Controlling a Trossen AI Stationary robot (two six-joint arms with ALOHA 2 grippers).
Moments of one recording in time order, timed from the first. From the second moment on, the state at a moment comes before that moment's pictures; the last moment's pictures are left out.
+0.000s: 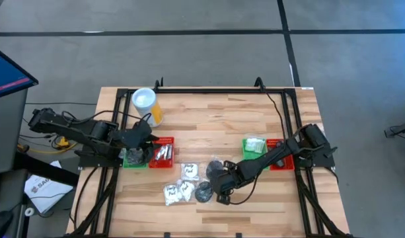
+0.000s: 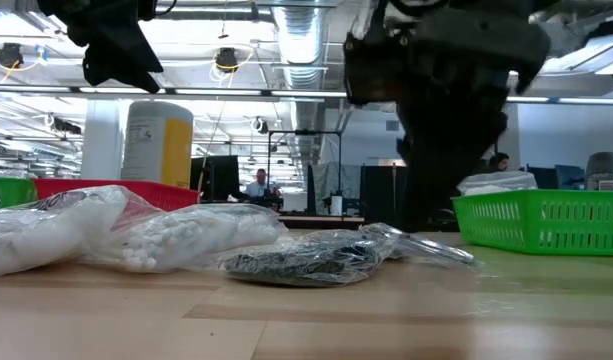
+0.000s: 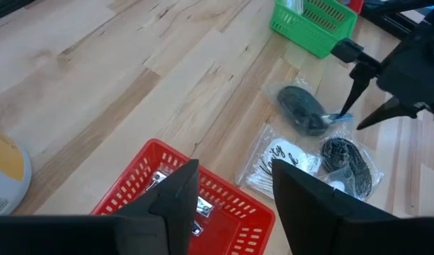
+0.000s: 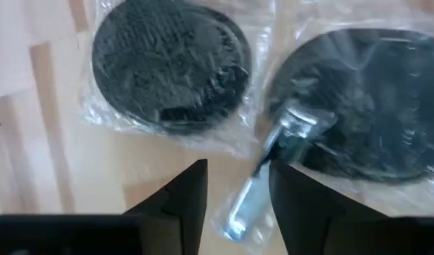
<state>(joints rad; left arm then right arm) -0.23 0.82 0.72 -0.66 -0.40 -0.68 0.42 1.93 1.23 -0.49 0.11 0.63</state>
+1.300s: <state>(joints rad) -0.23 0.82 0.72 -0.66 -0.40 -0.68 0.32 1.97 1.23 -0.44 0.16 0.68</state>
